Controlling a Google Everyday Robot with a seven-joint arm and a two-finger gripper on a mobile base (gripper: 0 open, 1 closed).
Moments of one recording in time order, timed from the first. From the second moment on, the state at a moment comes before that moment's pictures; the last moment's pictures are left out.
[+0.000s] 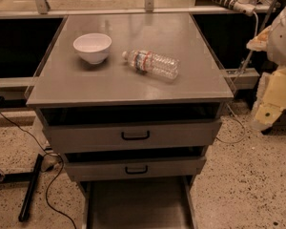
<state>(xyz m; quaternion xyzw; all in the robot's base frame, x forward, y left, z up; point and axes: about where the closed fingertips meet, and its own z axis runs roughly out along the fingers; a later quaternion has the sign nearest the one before) 0.438 -0.217 0.976 -0.60 0.78 -0.03 0.16</state>
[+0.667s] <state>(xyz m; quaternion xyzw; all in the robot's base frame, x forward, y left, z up) 0.442 -0.215 0.976 -0.60 0.78 -0.03 0.16</state>
